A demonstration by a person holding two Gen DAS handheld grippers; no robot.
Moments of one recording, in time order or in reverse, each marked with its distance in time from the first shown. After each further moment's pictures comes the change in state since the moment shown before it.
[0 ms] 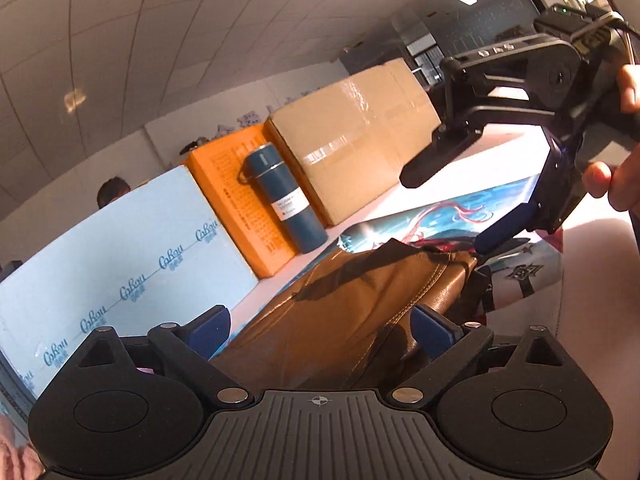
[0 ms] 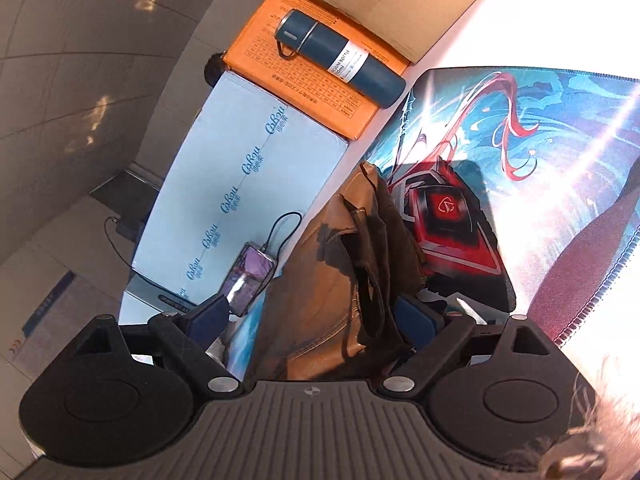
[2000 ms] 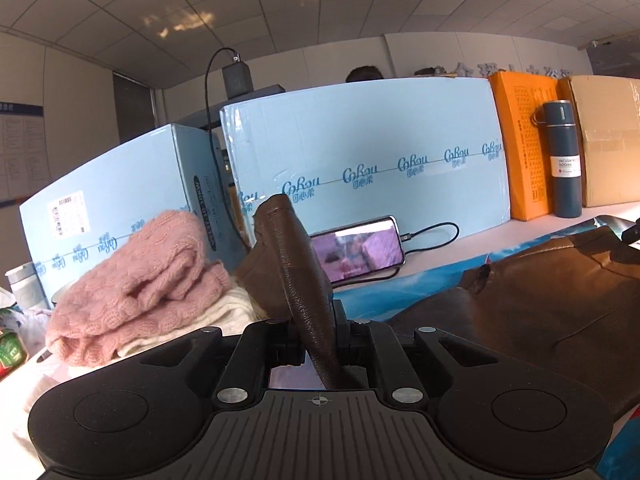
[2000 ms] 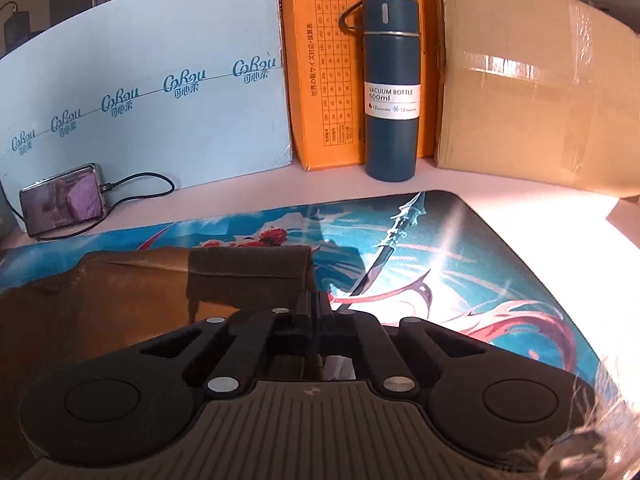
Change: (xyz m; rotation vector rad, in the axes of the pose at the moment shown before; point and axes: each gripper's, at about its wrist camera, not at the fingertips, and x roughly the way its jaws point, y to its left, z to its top) left arm -0.041 0.138 -0.088 -0.508 0.216 0.553; right arm 0.173 0.054 0.046 -0.818 -0.032 -0.619
